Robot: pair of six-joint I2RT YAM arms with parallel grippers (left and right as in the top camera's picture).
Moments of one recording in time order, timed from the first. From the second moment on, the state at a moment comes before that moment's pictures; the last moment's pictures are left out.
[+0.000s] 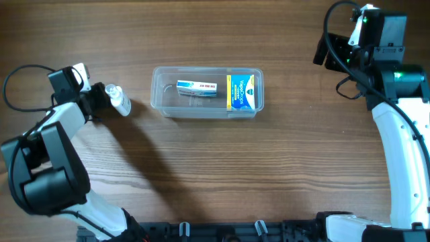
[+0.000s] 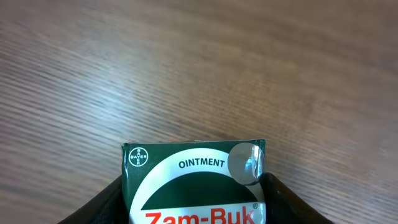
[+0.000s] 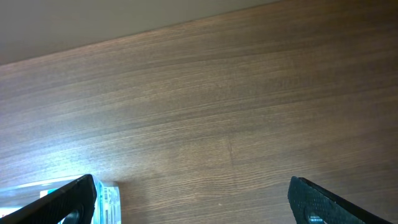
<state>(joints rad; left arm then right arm) 0.36 1.85 0.96 -0.05 0.11 -0.02 0.02 1.44 1.48 -0.83 0.11 0.20</state>
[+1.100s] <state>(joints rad) -0.20 1.24 0.96 -0.26 0.32 -0.18 0.02 1.44 1.48 -0.83 0.11 0.20</state>
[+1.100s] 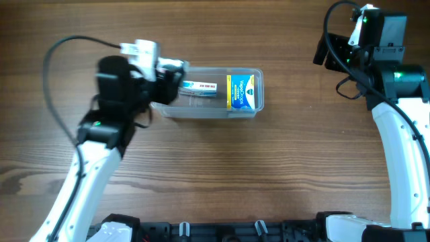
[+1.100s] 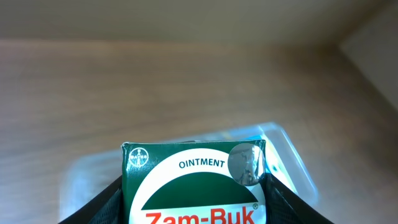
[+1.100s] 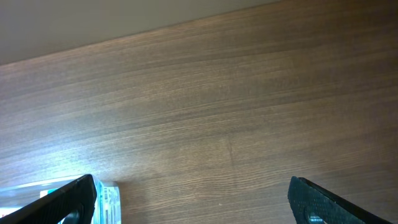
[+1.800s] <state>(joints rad) -0.39 1.56 0.96 -0.28 0.06 -0.37 0.02 1.44 1.48 -0.83 0.11 0.20</state>
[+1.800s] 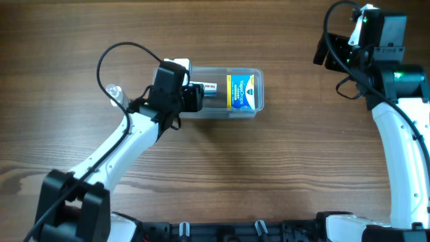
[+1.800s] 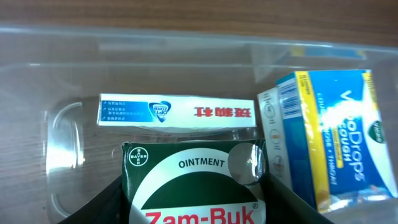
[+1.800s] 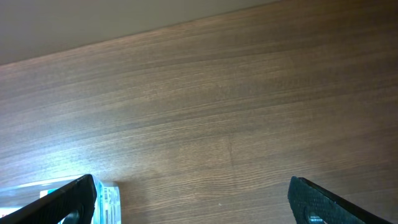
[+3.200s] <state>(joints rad) -0.50 1.61 0.96 -0.14 0.03 -0.41 0.02 1.44 1.48 -0.83 0.11 0.20</state>
